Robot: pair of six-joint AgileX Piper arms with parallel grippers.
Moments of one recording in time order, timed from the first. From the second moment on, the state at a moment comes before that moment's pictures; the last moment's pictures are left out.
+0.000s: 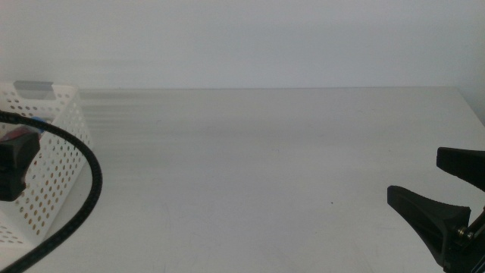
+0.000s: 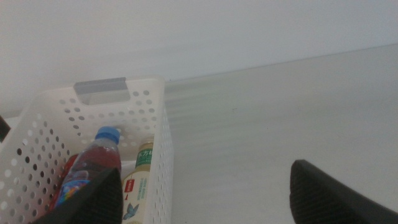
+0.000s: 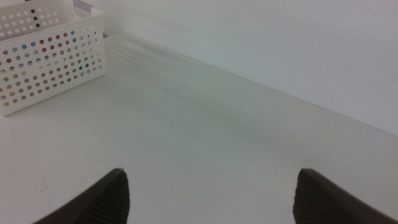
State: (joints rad) left arm 0.00 0.65 -0.56 -0.19 0.32 0.30; right arm 0.60 0.64 -0.46 0.02 0.15 -0.05
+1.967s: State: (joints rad) left arm 0.00 -0.01 0.03 -0.19 0.30 0.30; right arm -0.02 -0.01 0.03 0.03 0.18 -0.05
